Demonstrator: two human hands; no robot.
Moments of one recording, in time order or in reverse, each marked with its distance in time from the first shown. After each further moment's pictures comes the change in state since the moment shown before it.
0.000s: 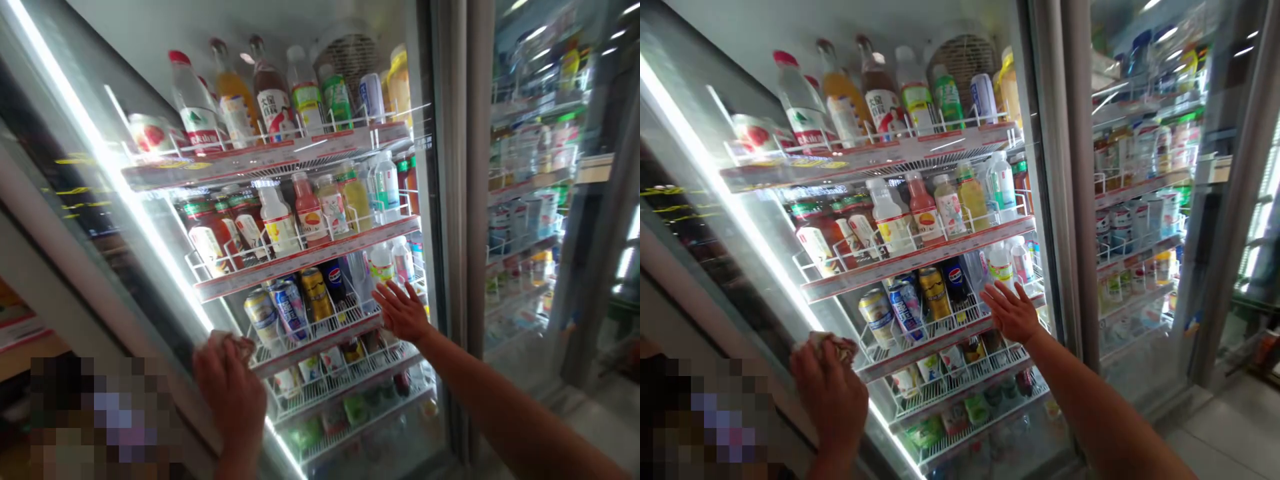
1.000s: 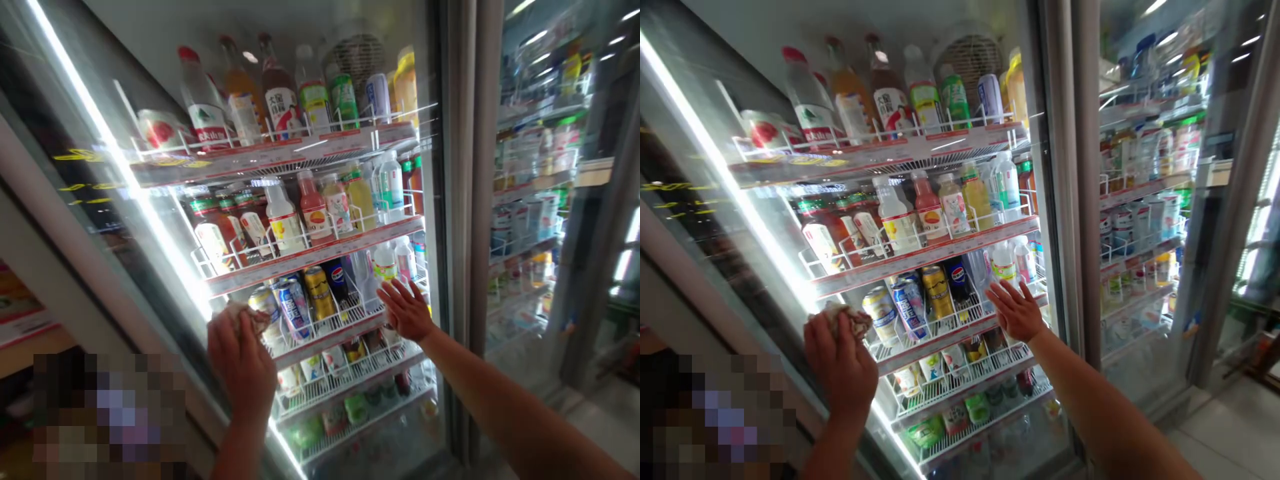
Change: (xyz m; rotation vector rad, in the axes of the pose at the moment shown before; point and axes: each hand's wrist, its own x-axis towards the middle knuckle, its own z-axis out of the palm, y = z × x) left_hand 0.032 0.021 0.007 -0.063 0.054 0.067; right_hand -0.004 0.000 0.002 -0.007 -0.015 -0.004
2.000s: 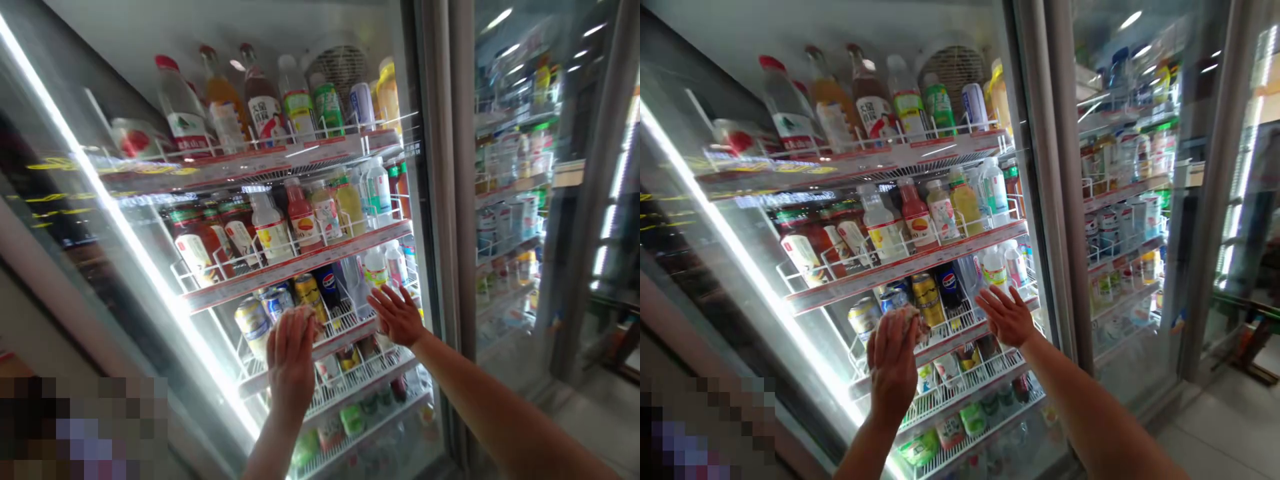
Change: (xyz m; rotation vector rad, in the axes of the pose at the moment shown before) left_hand 0.023 0.059 0.029 -0.156 -0.116 0.217; right_hand 0.001 0.000 0.003 0.005 0.026 0.013
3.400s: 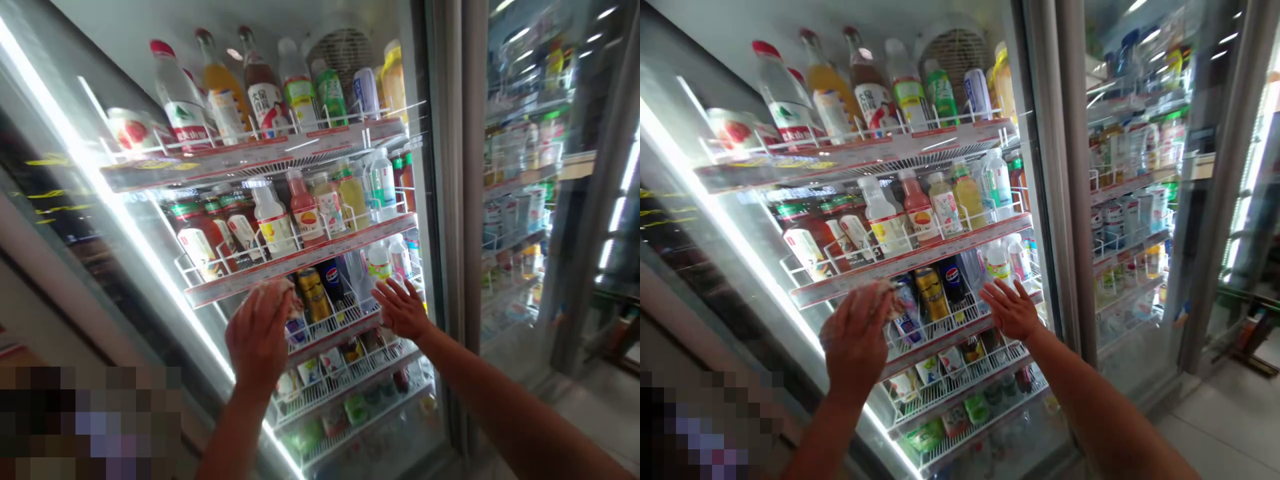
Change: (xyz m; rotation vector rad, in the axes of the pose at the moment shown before) left_hand 0.023 -0.044 -0.025 0.147 0.007 0.133; right_hand 0.000 0.000 -0.003 -0.006 -0.009 0.003
